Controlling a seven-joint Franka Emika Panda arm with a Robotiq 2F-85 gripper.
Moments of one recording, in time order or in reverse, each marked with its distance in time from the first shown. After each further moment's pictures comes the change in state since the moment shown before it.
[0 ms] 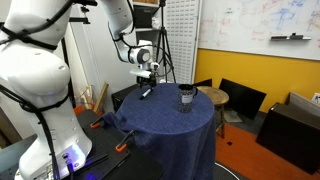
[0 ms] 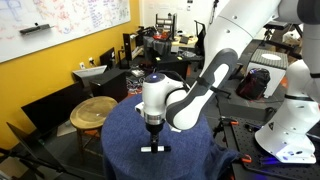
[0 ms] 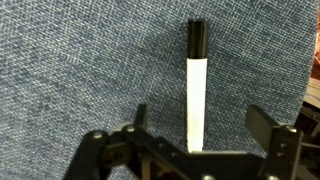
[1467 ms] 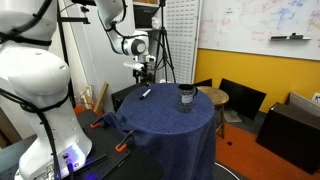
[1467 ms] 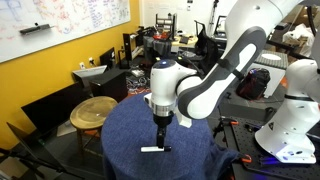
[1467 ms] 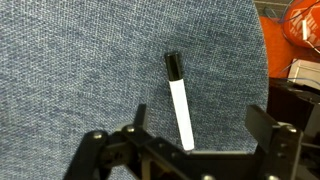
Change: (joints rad) arm 0.014 -0.188 0.004 -0.126 0.034 -0.076 0.165
